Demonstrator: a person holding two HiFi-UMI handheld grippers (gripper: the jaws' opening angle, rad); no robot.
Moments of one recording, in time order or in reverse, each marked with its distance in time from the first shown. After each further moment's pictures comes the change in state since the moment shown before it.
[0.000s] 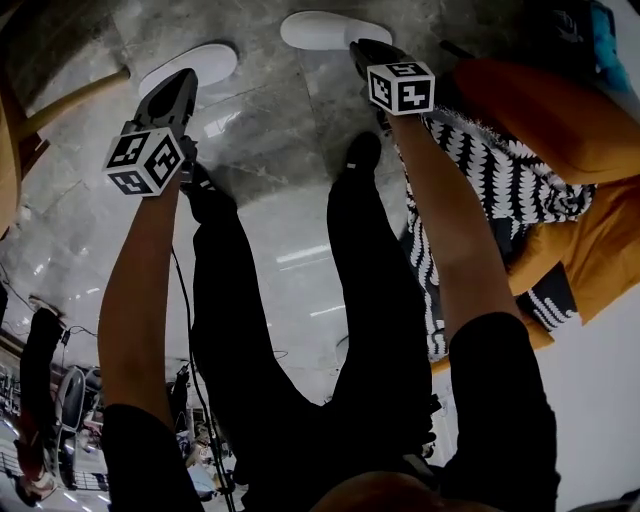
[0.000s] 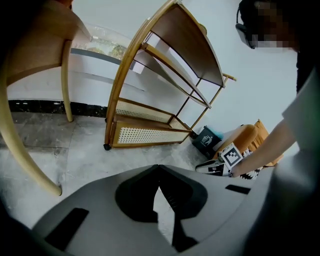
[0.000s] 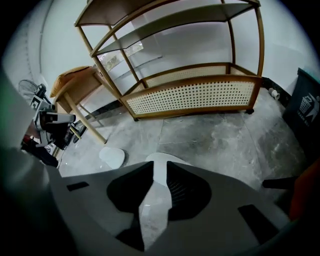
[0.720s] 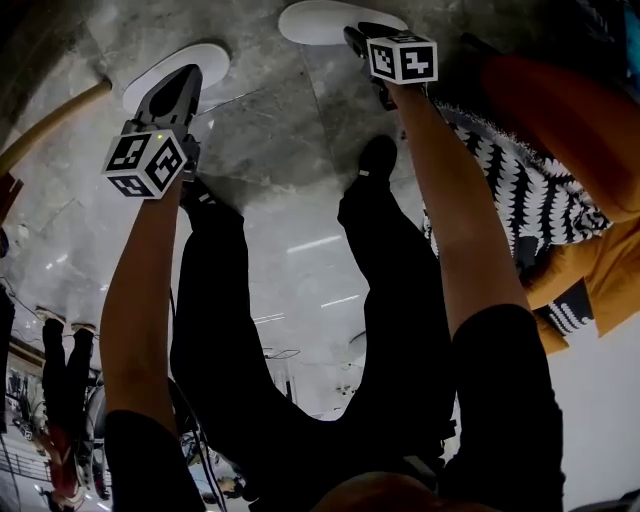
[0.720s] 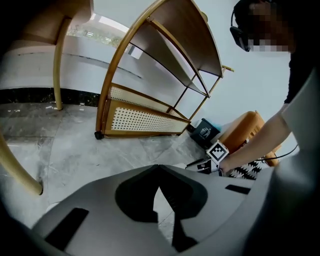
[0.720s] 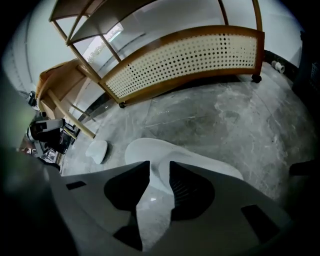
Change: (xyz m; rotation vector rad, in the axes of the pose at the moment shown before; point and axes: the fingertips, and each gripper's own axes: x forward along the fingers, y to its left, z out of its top) left arm 0.058 0.023 -0.050 0.037 0.017 -0.063; right arm 0.091 -0.037 -0.037 0.089 0.100 0.010
